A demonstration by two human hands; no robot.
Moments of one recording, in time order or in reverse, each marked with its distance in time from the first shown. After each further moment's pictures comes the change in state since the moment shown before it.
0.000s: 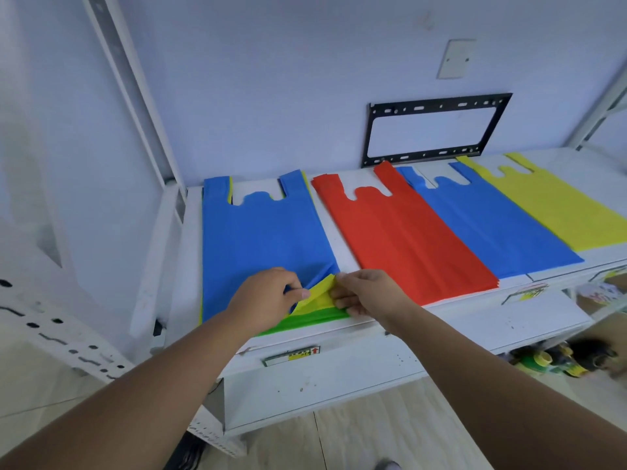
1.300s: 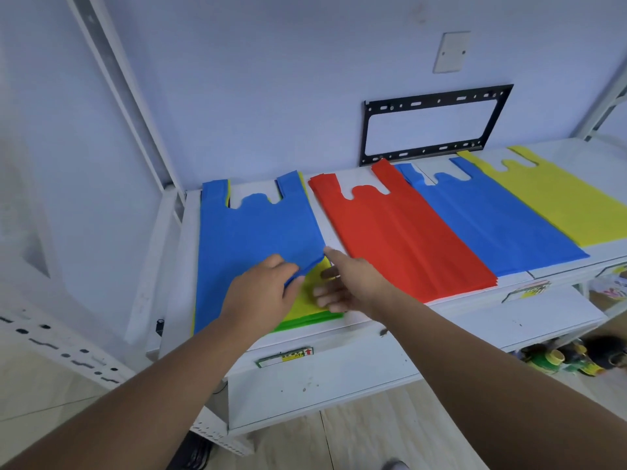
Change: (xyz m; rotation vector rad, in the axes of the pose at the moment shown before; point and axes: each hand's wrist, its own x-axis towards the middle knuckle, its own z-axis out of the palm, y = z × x) left_hand -0.007 0.019 -0.001 0.328 0.321 0.163; right_hand 0.002 -0.033 0.009 0.020 -0.088 0.143
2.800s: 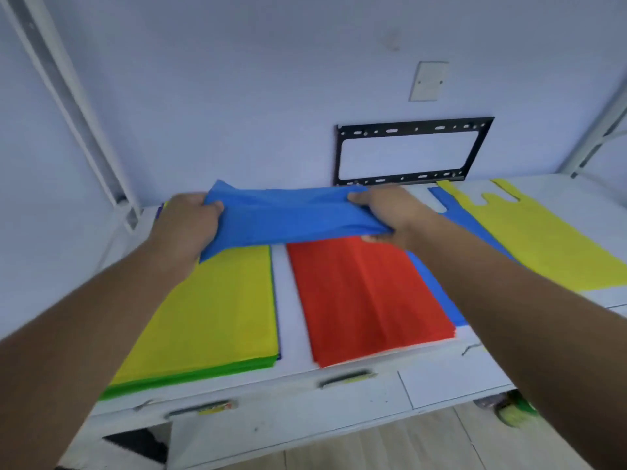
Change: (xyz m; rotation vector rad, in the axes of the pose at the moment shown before) left_hand 0.137 0.040 -0.067 -0.789 0.173 -0.774; right_hand 0.015 -0.135 -0.162 -0.150 0.172 -0.281
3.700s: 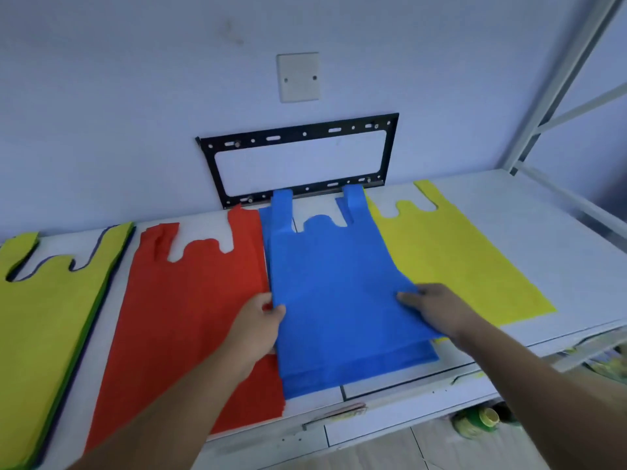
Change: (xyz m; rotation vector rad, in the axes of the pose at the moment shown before) left_hand -0.068 0.011 0.376 -0.059 -0.334 -0.256; right_hand 0.089 0.218 -0.334 -0.140 0.017 0.166
